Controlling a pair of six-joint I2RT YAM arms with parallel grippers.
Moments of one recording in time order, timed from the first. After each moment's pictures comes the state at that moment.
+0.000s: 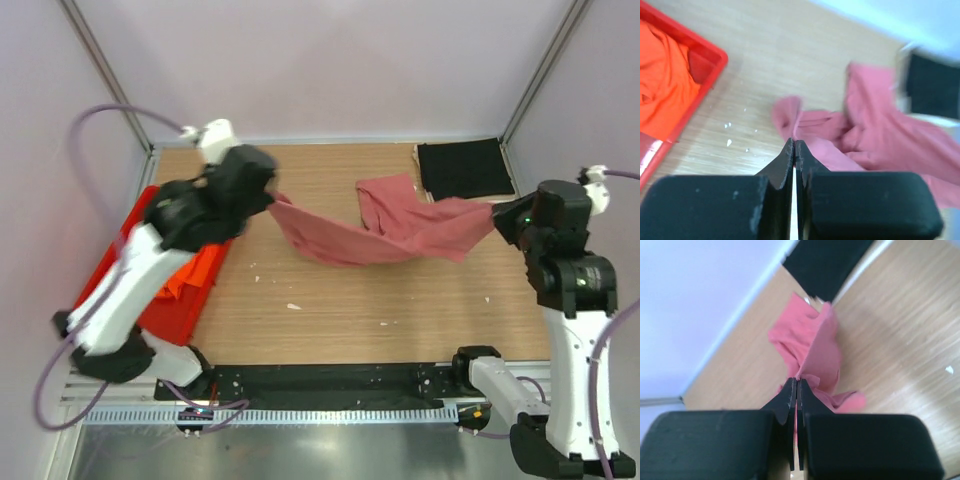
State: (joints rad) left arm -0.87 1.57 1.97 -1.27 -0.74 -0.94; right arm 0.02 0.88 1.34 -0.99 0.21 0.84
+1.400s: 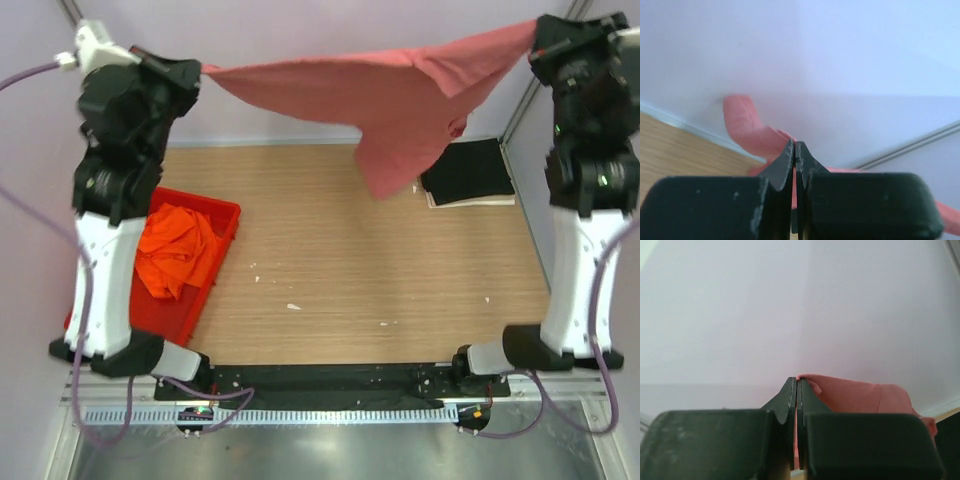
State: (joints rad) left arm -0.31 1.54 2.24 -0.67 -0.32 -0.78; right arm 0.02 1.52 2.28 -0.50 0.19 0.69
